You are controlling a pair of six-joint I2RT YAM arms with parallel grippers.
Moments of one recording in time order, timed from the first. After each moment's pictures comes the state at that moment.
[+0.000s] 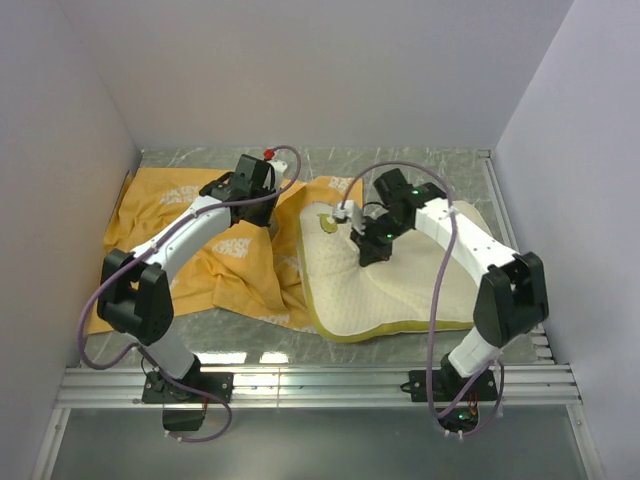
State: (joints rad) left arm -0.44 1.67 1.36 -0.61 -0.06 0.01; right arm 0.40 1.57 1.30 -1.00 -0.61 -0.81
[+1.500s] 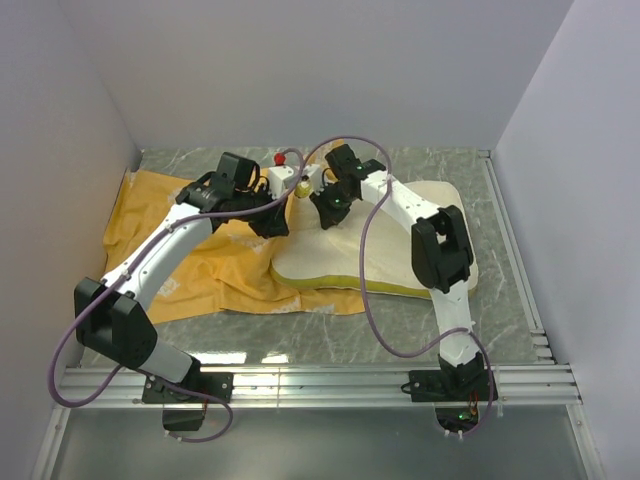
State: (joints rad) left arm -0.43 1.48 1.35 -0.72 0.52 0.19; right arm 0.51 2.19 1.88 -0.81 -0.39 -0.39
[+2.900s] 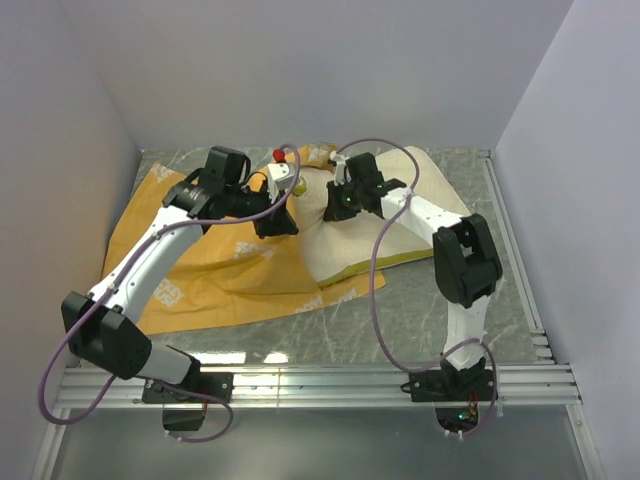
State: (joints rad) left arm -0.42 1.44 1.43 -0.77 0.85 0.39; right arm 0.47 1.99 1.52 -0.34 -0.32 0.18
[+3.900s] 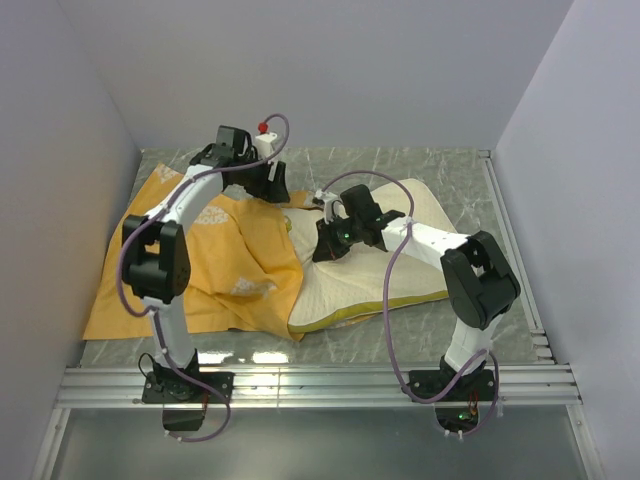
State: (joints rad) left arm -0.24 1.92 1.66 -0.55 0.56 0.14; right arm 0.58 1.78 1.16 -0.21 -0.58 0.08
